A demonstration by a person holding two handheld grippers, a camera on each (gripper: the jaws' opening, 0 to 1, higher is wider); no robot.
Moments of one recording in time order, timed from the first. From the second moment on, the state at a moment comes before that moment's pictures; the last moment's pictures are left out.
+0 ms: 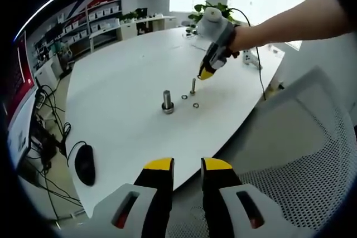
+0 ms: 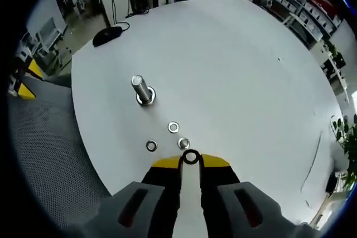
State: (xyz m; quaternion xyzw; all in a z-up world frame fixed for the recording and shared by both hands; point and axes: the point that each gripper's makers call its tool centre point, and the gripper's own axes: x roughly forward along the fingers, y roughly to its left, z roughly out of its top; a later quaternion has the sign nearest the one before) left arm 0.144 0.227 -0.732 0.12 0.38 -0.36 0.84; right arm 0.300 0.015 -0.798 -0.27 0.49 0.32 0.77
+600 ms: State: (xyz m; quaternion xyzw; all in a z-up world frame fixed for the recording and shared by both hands) left arm 0.145 0.227 -0.733 0.13 0.38 -0.36 0.84; right arm 0.307 0.032 -0.806 -0.29 0.48 0.34 0.76
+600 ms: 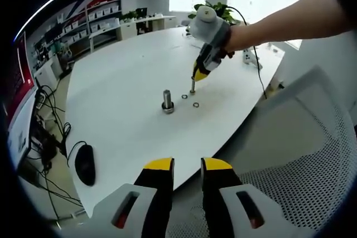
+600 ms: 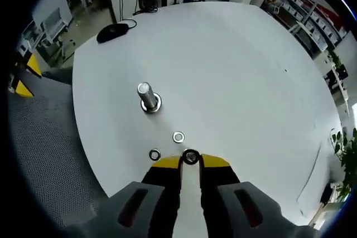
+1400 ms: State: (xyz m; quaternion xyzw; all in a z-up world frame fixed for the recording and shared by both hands) left arm 0.144 0.228 -0.735 0.13 0.39 -0.36 0.84; right arm 0.308 0.031 -0.833 -0.28 0.51 0.33 0.74
